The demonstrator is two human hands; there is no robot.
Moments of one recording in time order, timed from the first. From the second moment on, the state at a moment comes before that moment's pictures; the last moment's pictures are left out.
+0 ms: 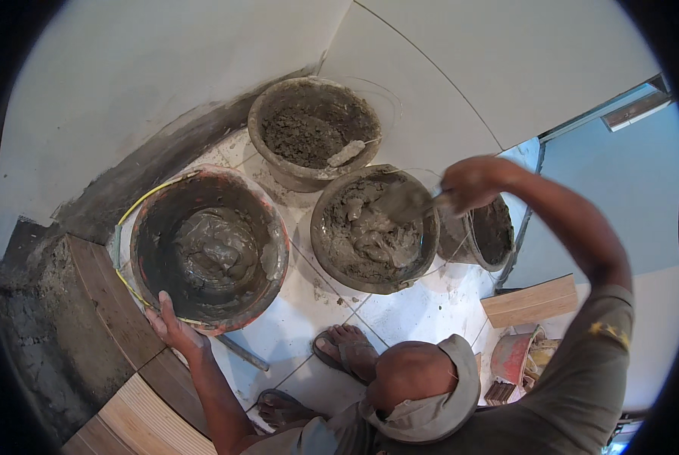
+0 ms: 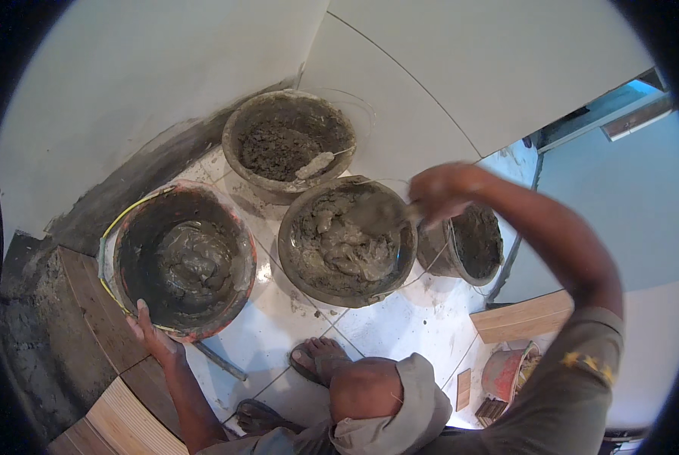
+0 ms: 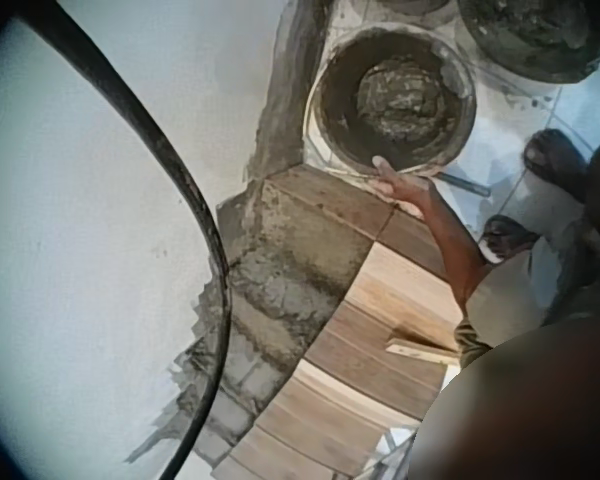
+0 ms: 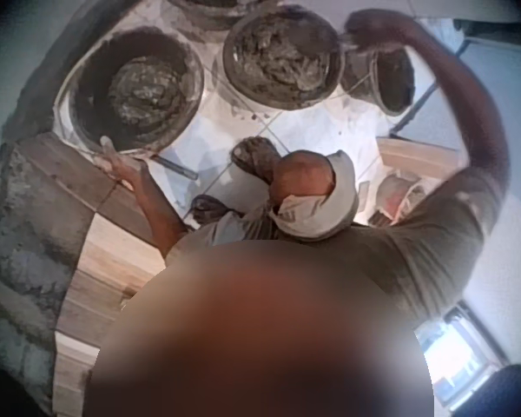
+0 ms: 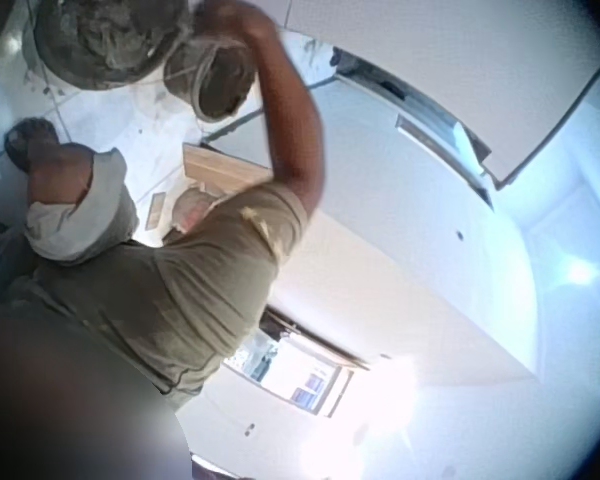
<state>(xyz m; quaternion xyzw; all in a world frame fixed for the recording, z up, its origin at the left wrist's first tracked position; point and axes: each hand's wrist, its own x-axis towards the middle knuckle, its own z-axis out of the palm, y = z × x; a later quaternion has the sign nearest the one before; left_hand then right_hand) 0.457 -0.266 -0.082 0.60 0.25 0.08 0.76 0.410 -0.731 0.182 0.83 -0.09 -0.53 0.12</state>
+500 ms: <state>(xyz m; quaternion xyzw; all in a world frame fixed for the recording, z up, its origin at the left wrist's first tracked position) 0.454 -0.260 -0.079 0.57 0.28 0.07 0.77 0.346 -0.707 0.201 0.95 0.09 -0.17 0.23</state>
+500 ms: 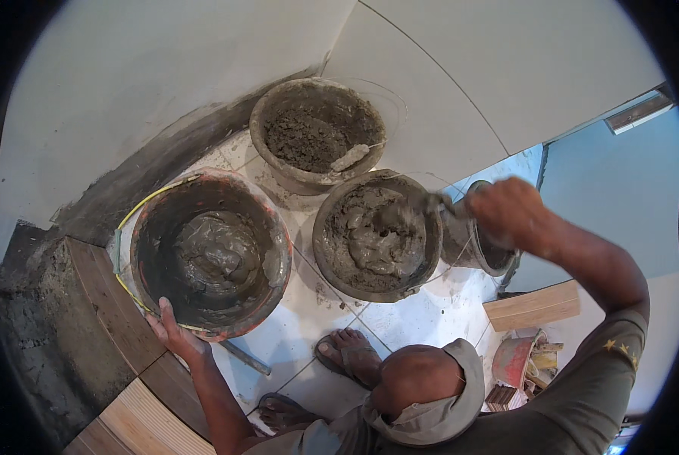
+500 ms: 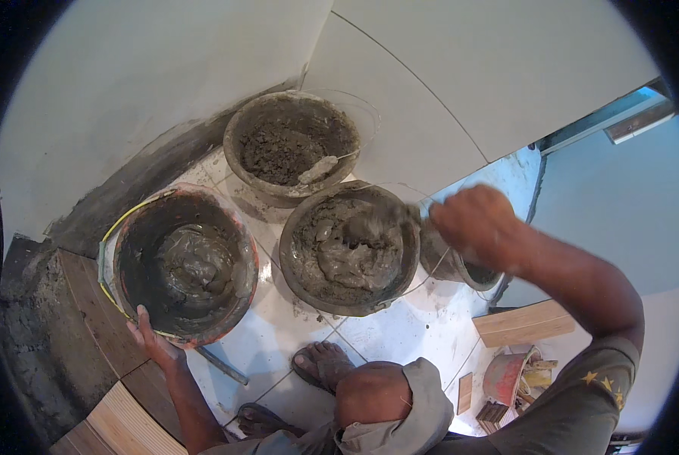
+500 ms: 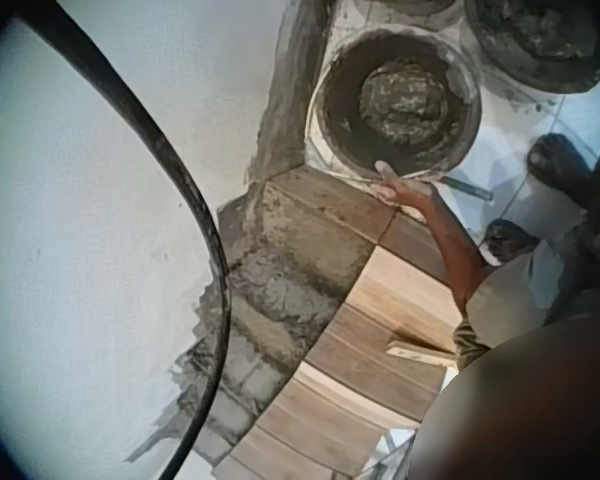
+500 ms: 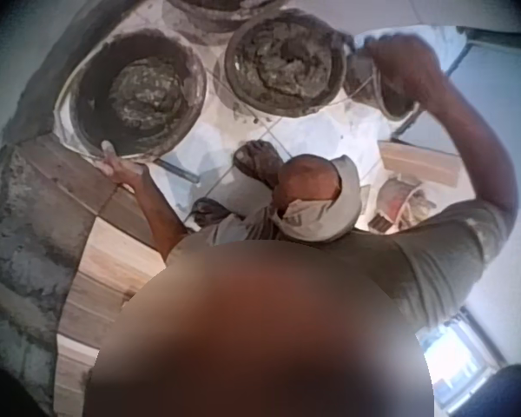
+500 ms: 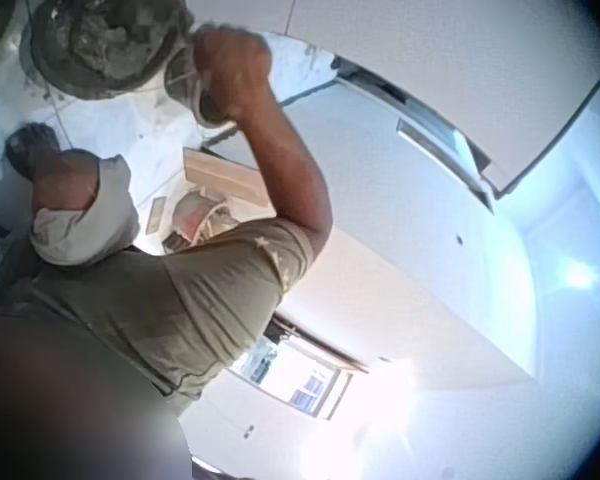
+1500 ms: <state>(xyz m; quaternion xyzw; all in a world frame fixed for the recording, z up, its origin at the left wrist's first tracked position) 0.458 -0.253 -0.094 0.56 0.23 0.07 0.79 0.320 -0.627 0.223 0.90 -0.06 -0.39 0.17</state>
